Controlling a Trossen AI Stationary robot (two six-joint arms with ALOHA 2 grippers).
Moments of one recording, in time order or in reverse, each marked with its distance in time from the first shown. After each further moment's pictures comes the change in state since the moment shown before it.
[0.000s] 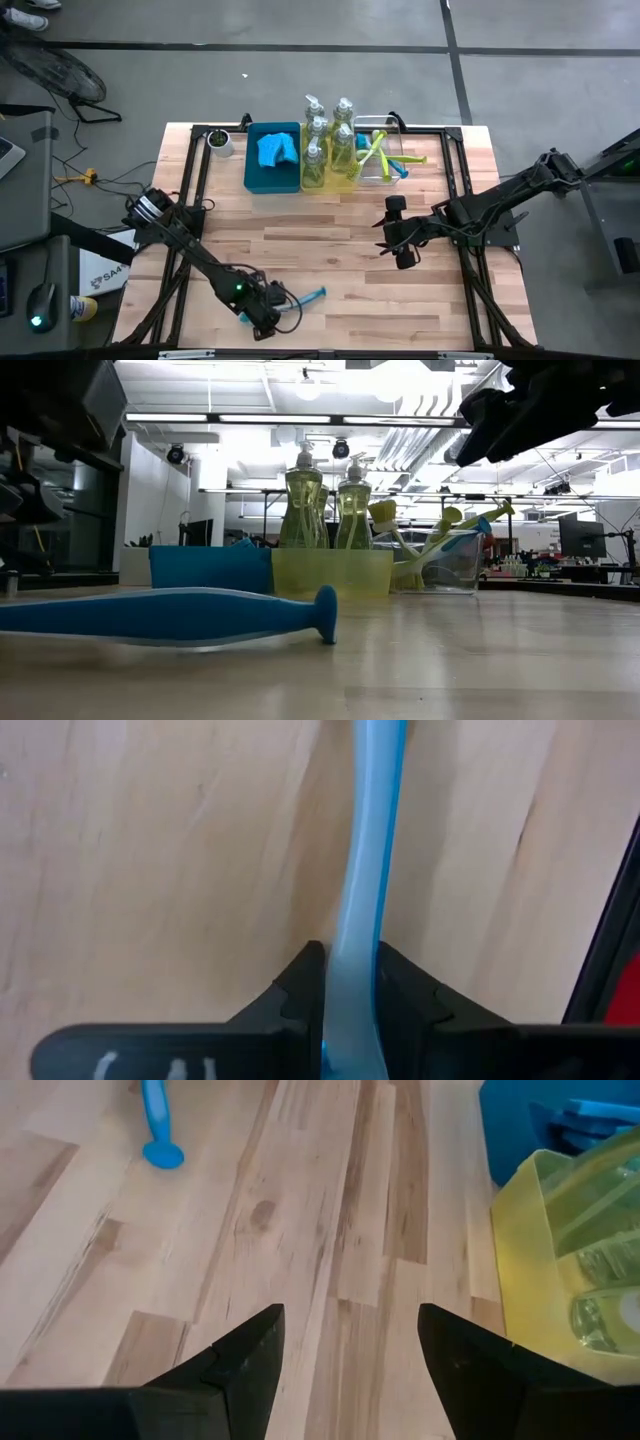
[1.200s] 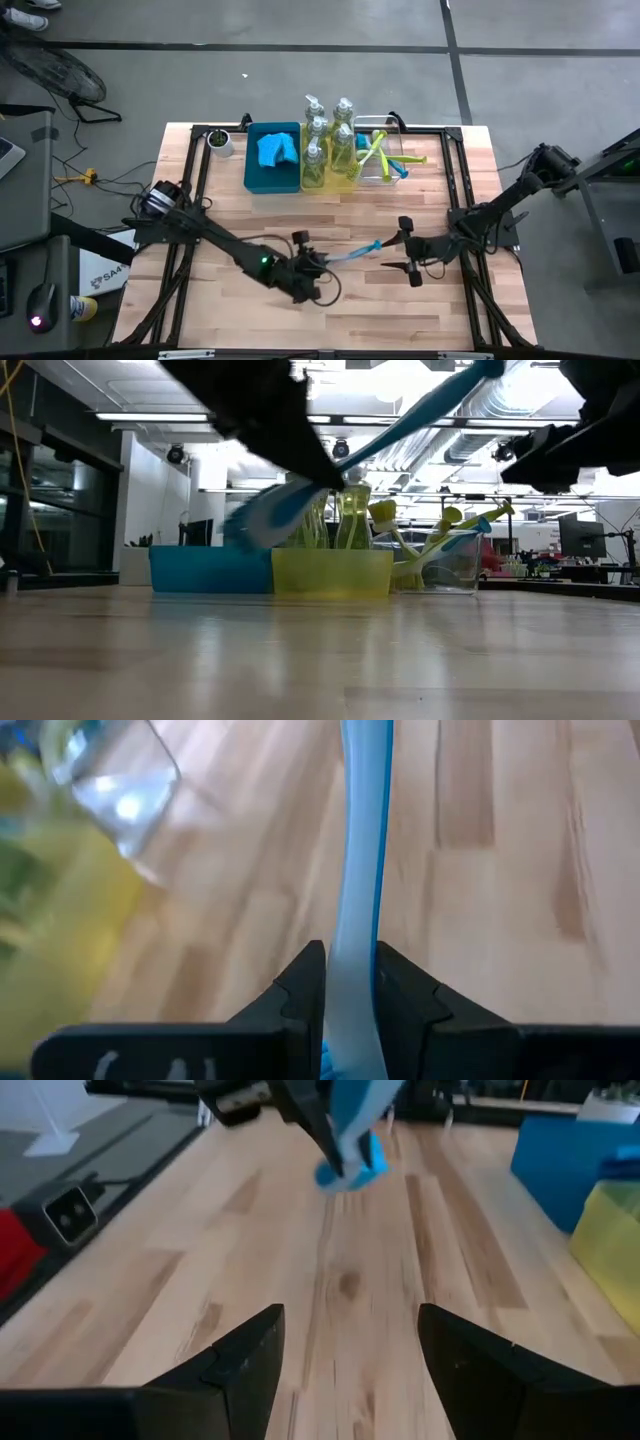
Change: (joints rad) left arm 0.219 0.002 0.130 0.224 -0.676 0.677; right arm 0.254 -0.025 -0.461 0.805 0.169 0.199
